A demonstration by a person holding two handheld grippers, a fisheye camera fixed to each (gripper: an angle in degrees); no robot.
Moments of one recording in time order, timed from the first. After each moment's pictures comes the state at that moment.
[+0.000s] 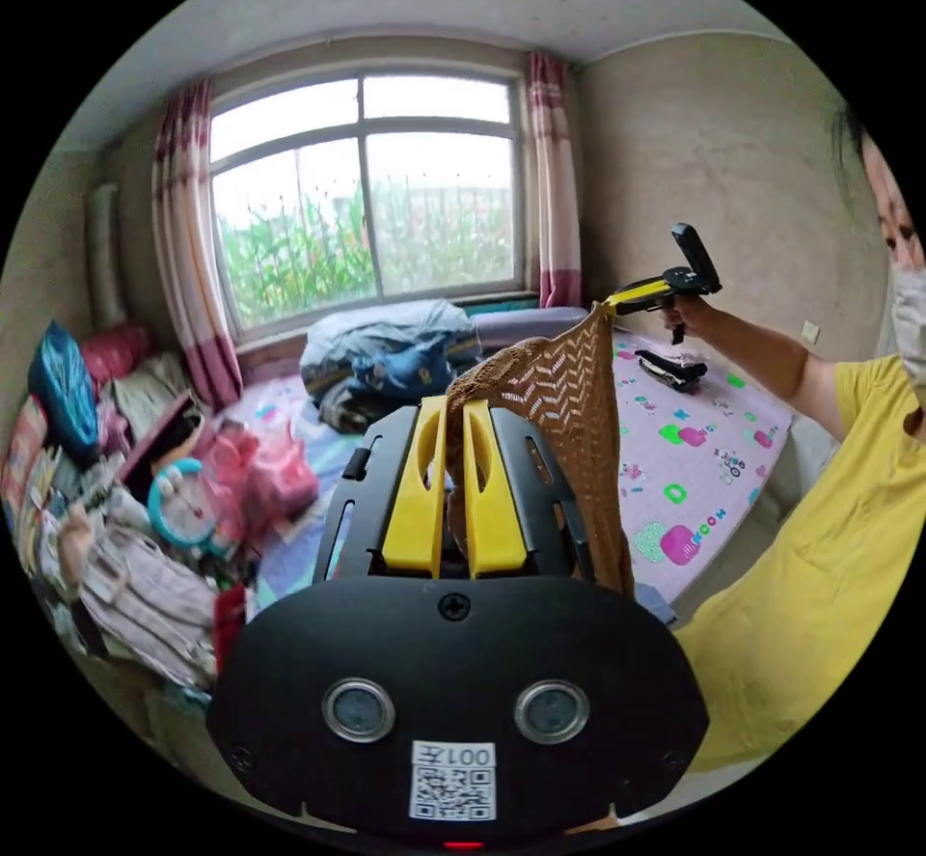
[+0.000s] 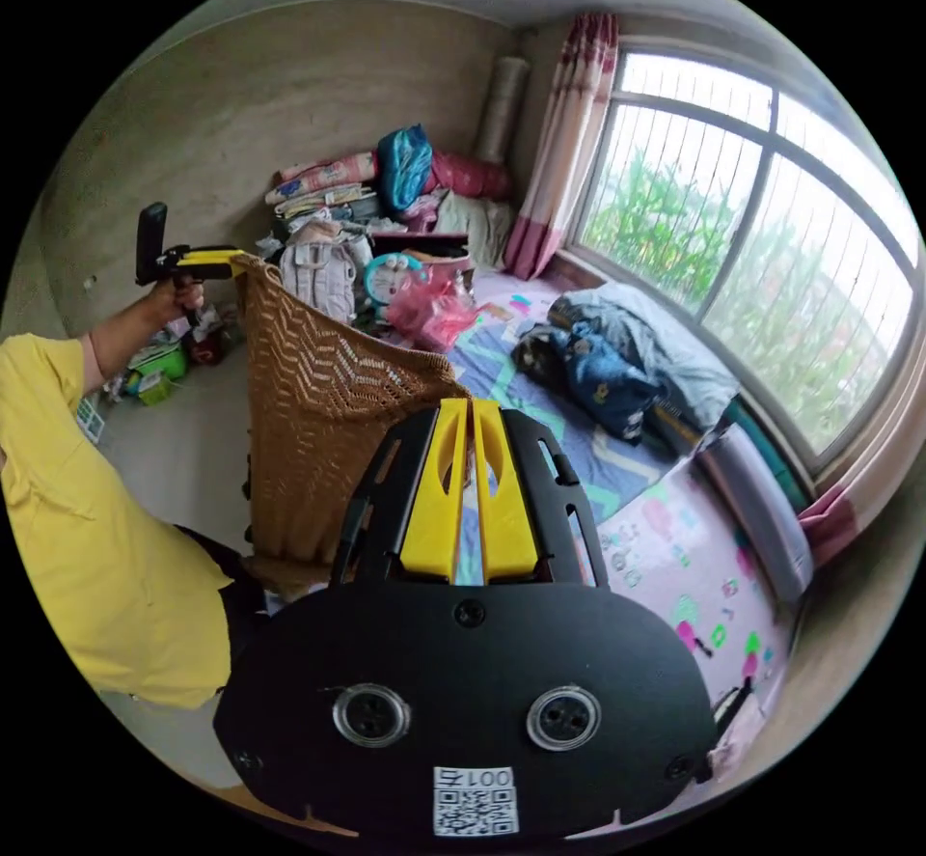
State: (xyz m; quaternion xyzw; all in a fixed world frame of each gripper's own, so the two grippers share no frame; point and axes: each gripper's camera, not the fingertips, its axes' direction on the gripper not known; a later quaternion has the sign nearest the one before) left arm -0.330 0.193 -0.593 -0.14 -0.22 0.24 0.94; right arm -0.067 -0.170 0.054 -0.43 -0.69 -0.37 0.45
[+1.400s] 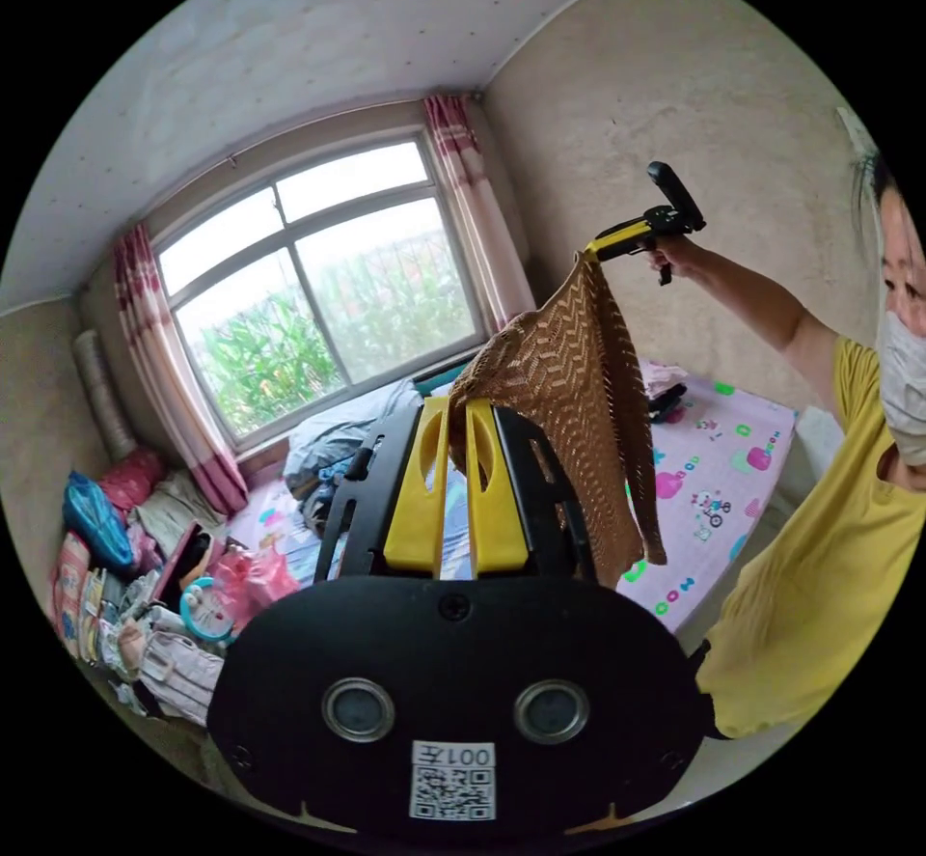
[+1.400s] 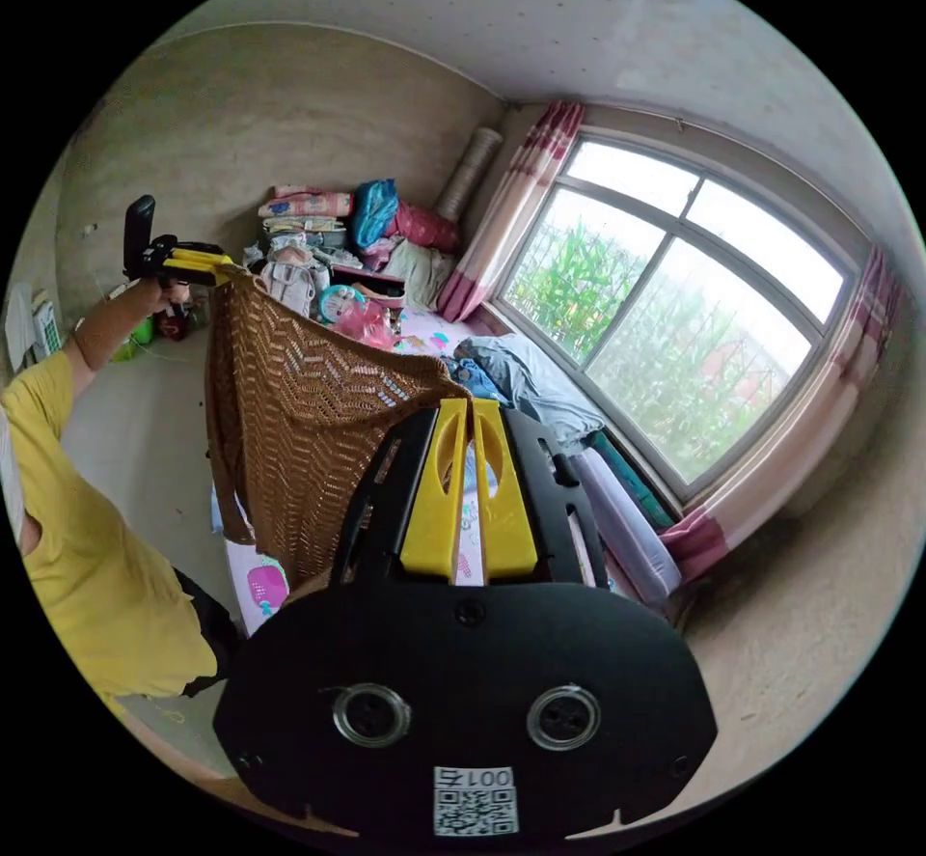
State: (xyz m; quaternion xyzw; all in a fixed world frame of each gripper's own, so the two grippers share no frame) left arm 0.210 0.220 -0.466 -0.11 -0.21 0.34 0.91; right arm 0.207 -0.565 0.276 -0.34 -0.68 -0.41 0.50
